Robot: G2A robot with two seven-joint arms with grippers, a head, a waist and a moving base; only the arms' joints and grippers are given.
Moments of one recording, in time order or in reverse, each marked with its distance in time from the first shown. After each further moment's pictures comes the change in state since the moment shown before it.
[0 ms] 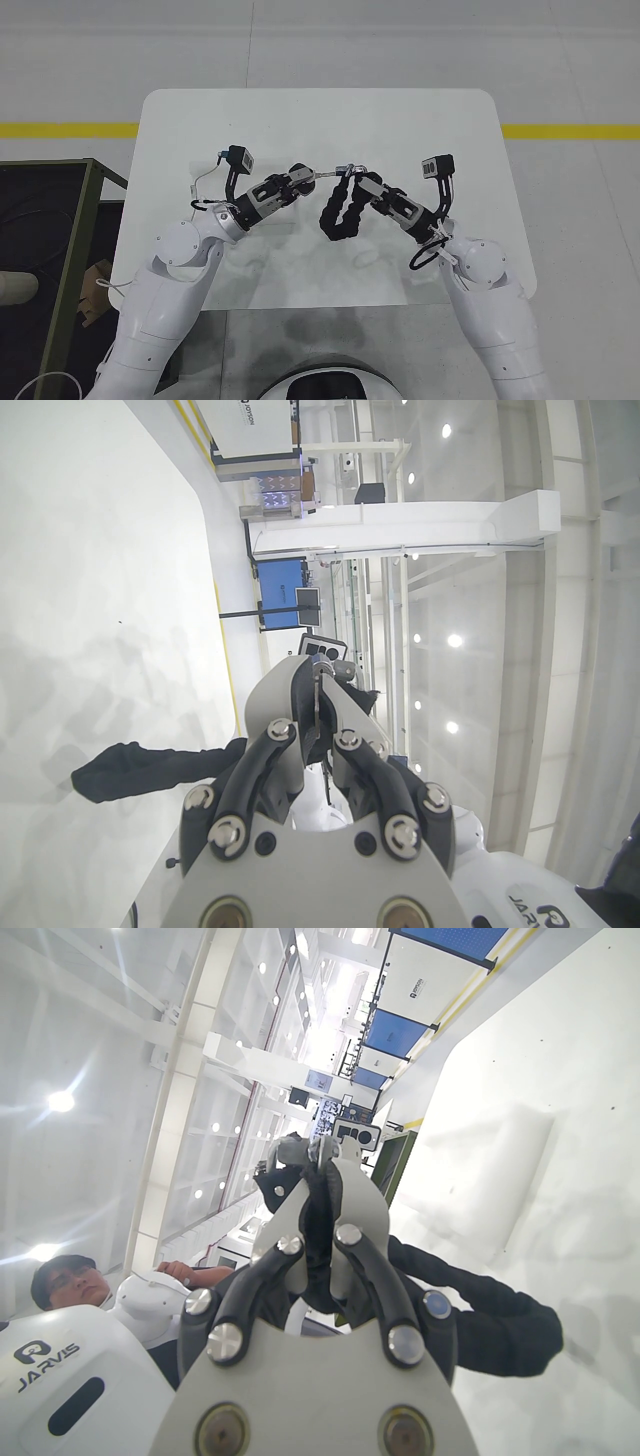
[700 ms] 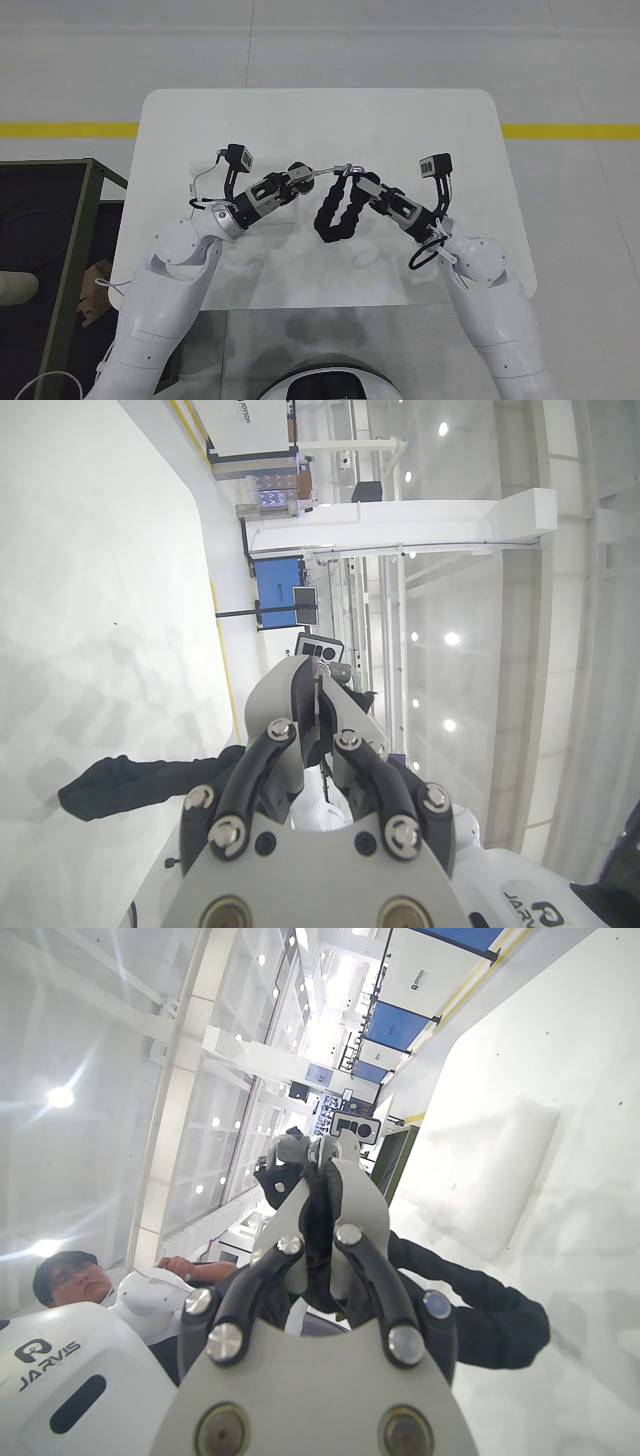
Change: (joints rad) left arm -0.006 -0.004 -0.008 0.005 -0.009 0.004 -0.016; right arm 0.013 0.014 -0.017 0.004 0.011 0.006 -0.003
